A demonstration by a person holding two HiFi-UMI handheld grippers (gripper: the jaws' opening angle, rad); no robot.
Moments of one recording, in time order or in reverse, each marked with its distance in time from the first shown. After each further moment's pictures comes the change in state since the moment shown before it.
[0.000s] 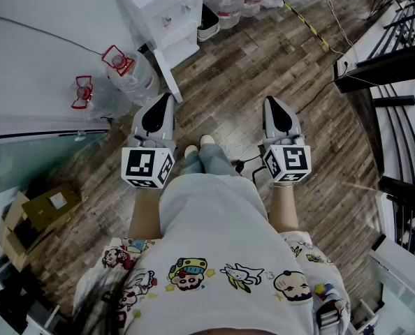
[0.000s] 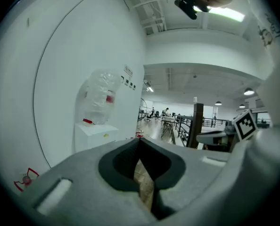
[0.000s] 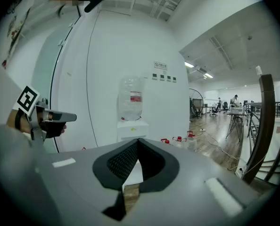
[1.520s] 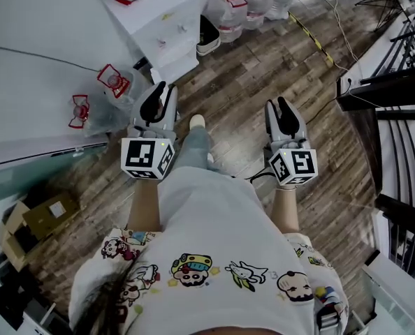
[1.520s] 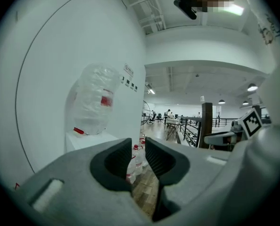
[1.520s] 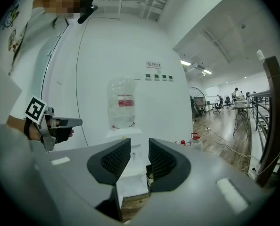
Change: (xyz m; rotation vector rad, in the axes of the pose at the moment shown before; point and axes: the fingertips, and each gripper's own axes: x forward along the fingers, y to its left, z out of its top) left arm 0.138 0.027 0.033 0.031 -0.046 0.031; right arm 0.093 -0.091 0.025 0.076 -0.055 0.049
